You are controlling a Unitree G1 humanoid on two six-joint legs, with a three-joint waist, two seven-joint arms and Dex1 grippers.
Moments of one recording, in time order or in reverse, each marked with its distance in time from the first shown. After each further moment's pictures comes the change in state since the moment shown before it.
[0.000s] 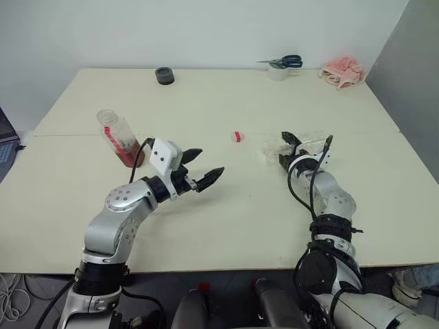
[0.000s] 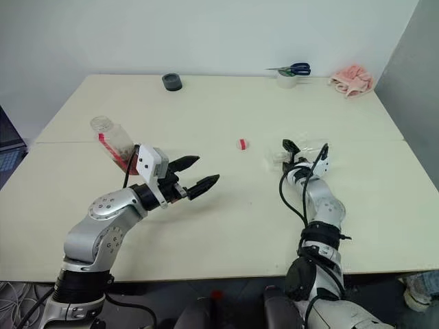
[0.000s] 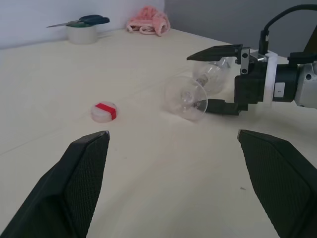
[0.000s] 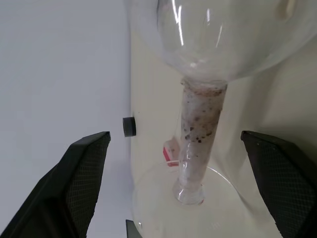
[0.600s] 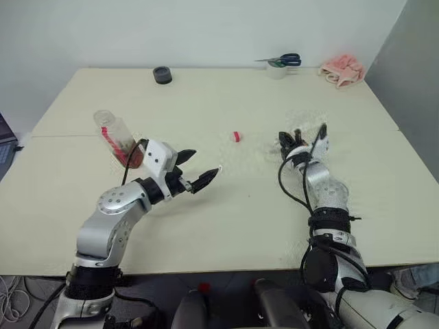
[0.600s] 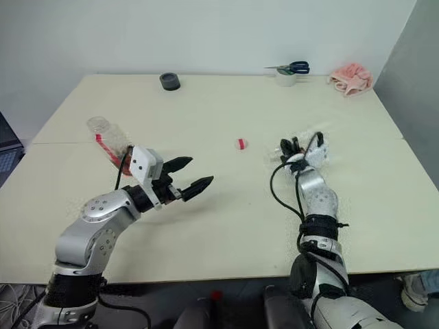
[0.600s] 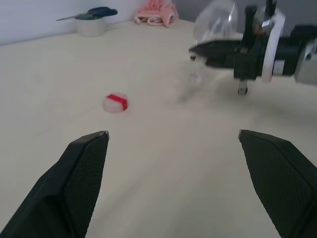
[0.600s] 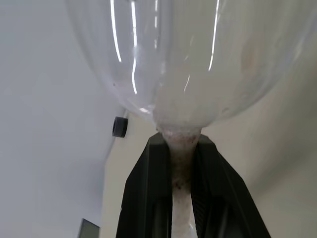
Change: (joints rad) left arm 0.074 0.069 0.056 -0.040 -0.008 0.009 0.005; right arm -0.002 -0.094 0.375 -0.144 -0.268 -0.123 0.174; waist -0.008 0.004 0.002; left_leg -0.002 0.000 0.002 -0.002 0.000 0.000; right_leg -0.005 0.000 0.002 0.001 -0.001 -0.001
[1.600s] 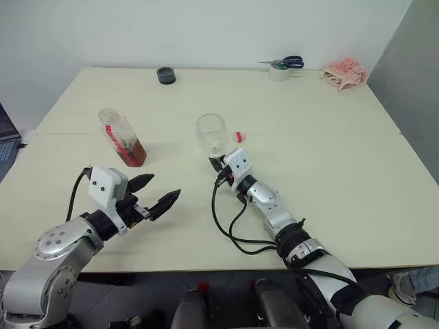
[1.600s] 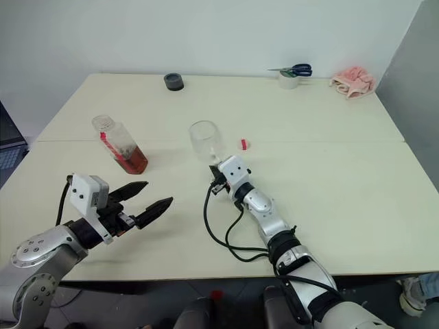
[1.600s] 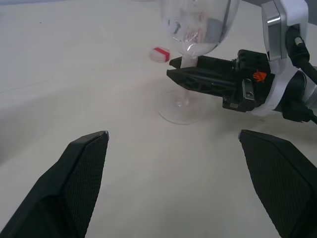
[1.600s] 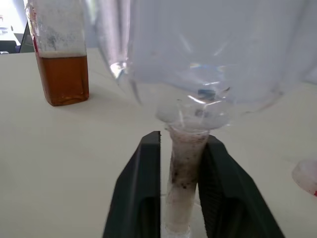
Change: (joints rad) left arm 0.331 0.097 0.273 -0.258 -0.179 0.142 0.044; right arm 0.038 0.091 0.579 0.545 -0.800 -0.924 0.289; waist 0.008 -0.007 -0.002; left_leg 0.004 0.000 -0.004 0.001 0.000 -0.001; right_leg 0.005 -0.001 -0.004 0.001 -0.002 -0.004
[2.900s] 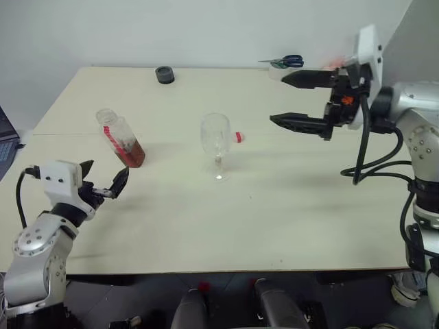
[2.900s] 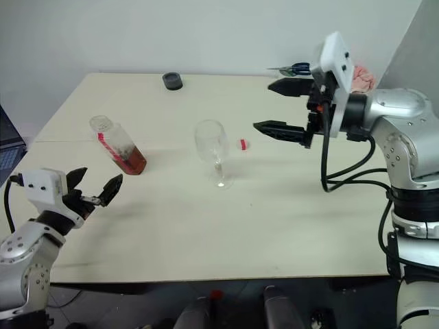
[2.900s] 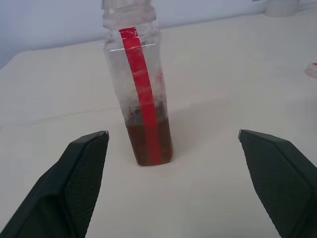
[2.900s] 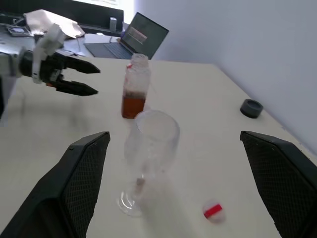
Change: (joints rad) left arm -0.131 -0.023 0.096 0.336 0.210 -0.262 0.153; right arm -0.241 -0.788 -0.195 -1.023 0.570 1.163 0.733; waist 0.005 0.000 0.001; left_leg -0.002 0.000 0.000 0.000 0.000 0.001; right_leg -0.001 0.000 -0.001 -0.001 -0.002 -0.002
